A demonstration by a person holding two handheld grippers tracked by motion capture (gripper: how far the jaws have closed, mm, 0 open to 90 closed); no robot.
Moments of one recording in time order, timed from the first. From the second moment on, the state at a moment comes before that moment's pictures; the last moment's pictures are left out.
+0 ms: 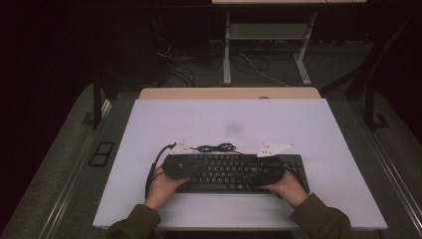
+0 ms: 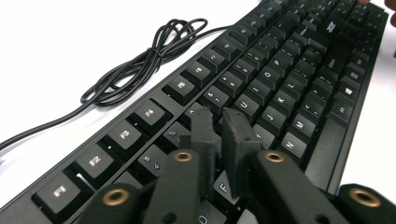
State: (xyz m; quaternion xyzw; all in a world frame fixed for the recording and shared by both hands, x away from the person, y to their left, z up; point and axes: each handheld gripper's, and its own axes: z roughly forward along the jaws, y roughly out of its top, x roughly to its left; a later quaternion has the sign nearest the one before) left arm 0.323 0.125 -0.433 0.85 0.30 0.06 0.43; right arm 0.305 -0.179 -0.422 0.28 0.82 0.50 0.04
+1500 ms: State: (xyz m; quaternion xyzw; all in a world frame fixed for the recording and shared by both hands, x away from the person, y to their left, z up) left arm 0.272 0.187 -0.421 0.82 0.31 0.09 0.47; right arm 0.260 -0.293 -0.426 0.34 0.79 0.50 0.09
